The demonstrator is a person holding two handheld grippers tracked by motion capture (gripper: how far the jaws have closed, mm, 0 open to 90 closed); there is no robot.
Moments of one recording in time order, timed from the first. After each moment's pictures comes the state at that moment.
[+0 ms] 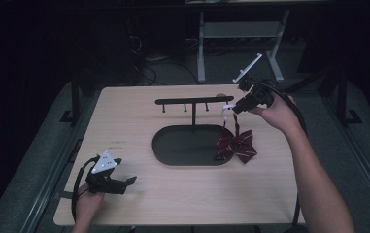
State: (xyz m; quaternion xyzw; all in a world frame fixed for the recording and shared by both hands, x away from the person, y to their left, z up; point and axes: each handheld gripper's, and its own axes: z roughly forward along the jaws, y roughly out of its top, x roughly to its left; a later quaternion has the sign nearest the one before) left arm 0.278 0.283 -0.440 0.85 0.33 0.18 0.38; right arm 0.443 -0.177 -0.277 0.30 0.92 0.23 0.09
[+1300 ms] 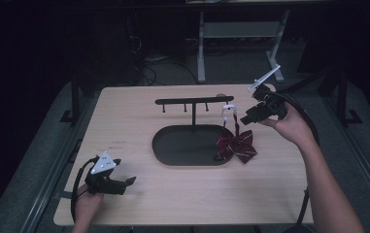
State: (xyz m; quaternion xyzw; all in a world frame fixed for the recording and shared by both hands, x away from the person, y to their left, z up) left arm 0.276 0.285 -0.440 0.85 0.33 0.18 0.38; right arm 0.419 -0.211 -0.296 0.33 0.91 0.26 0.05
